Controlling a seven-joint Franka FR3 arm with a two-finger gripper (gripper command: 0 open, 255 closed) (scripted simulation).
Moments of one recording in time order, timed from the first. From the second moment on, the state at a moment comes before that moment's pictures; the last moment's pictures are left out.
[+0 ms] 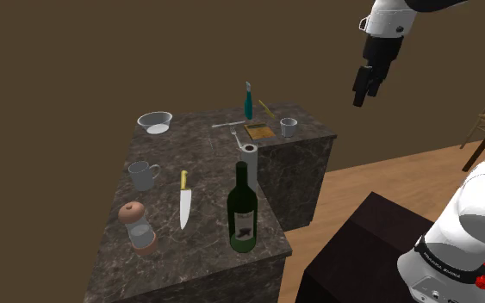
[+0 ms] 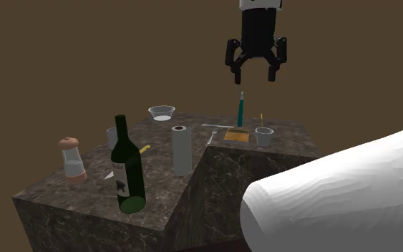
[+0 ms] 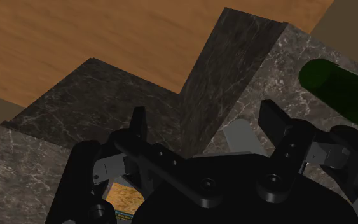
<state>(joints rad) -0.01 -0.74 -0.03 -2.29 -0.06 1.57 -0.05</state>
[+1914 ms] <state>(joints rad) 0.01 0.17 0.23 -1.86 -0.08 2.03 0.70</state>
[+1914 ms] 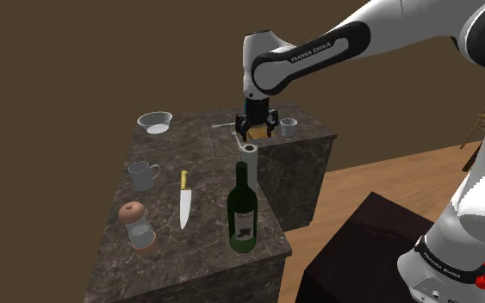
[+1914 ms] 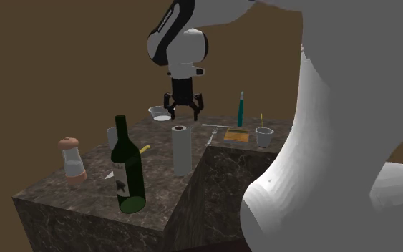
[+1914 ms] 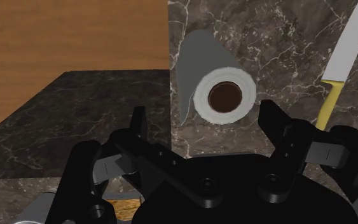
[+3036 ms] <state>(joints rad) 0.02 0.32 0.22 -1.82 -0.12 2.13 0.78</state>
